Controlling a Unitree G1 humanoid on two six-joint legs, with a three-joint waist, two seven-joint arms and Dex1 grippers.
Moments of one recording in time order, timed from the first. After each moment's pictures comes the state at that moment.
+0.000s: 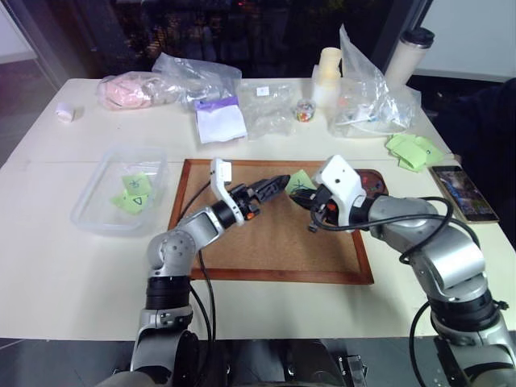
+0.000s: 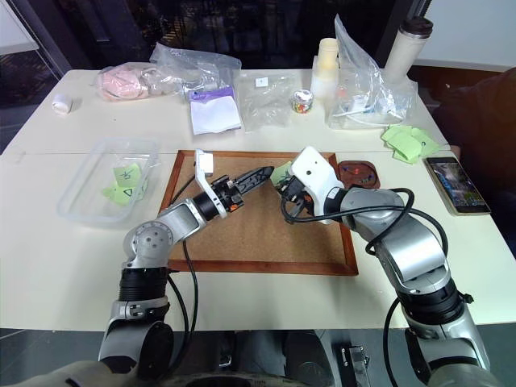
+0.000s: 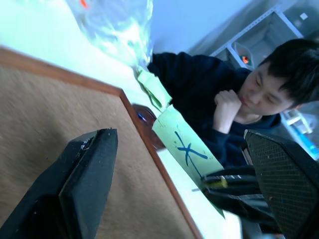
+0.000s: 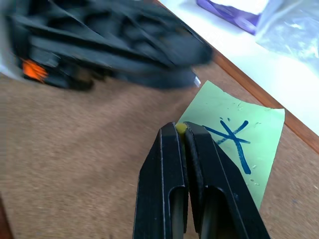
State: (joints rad) left arm -0.52 -0.06 0.19 0.03 -0.83 0.93 -0.42; right arm -0.47 -0.60 0.12 -0.58 0.33 1.00 0.60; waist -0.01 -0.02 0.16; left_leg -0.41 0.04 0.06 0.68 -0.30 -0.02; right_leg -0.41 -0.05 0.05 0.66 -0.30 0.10
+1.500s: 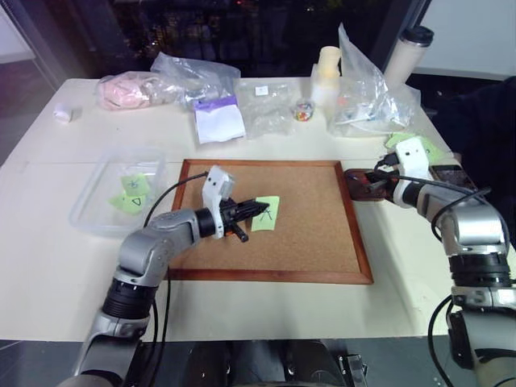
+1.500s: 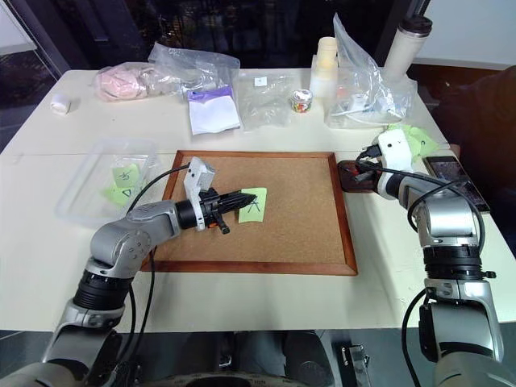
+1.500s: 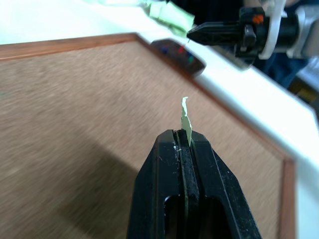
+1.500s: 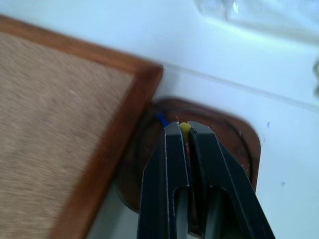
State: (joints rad) left arm -0.43 0.38 -0.10 -0.16 -0.57 0.74 -0.67; right arm -0.56 -0.66 -0.10 0.23 0.24 0.68 0.54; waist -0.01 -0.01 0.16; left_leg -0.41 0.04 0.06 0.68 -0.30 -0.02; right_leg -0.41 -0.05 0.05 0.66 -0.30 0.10
